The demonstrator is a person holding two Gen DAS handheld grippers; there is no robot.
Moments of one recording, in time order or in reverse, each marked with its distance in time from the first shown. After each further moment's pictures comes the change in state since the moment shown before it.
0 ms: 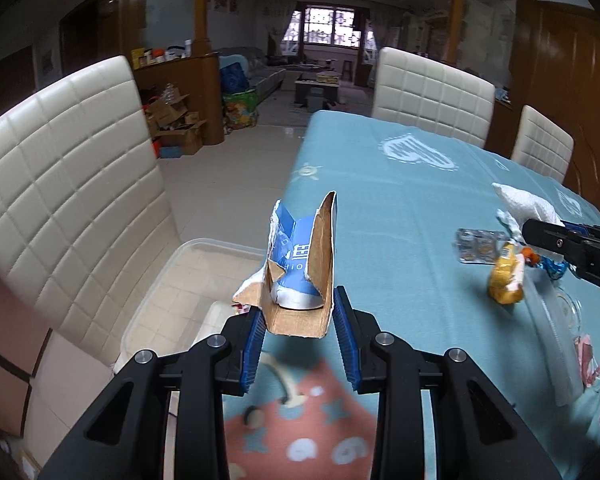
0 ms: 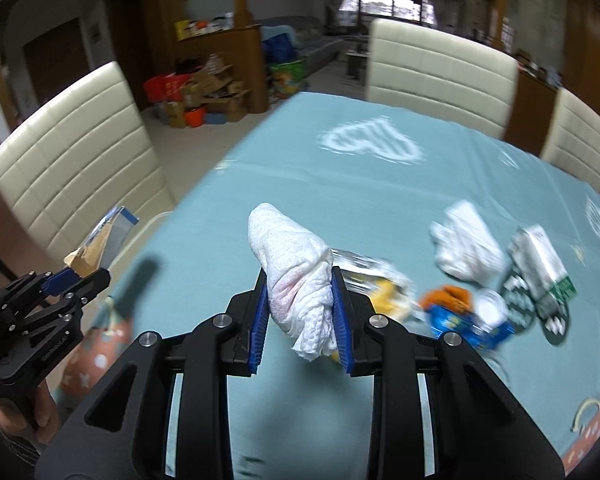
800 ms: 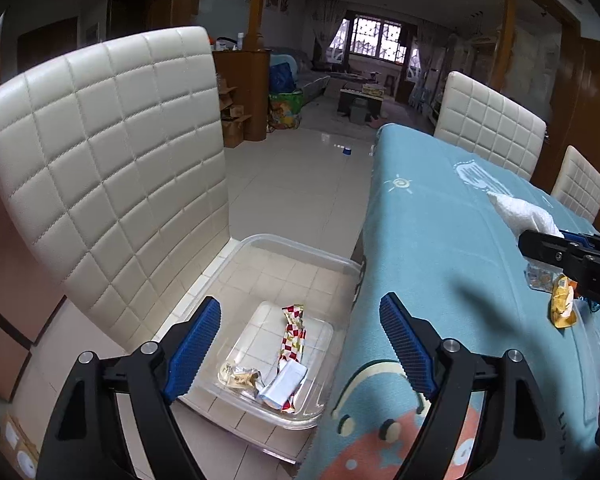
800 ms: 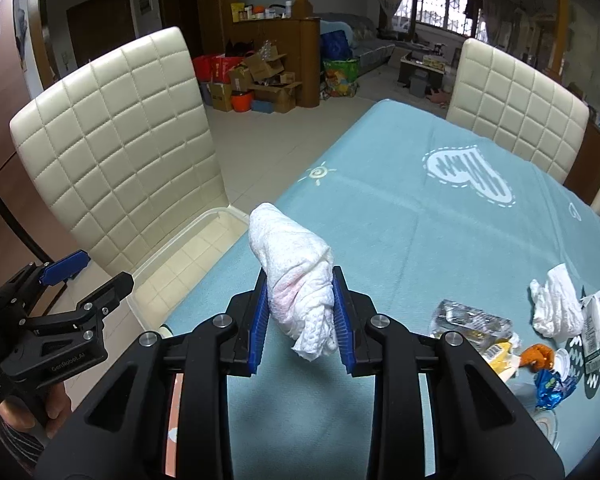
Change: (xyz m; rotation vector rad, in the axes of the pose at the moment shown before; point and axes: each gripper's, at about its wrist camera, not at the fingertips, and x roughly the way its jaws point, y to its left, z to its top) left arm 0.010 0.084 -0.010 -0.134 -0.022 0.080; right arm 0.044 0.089 0.026 -0.138 0.025 0.098
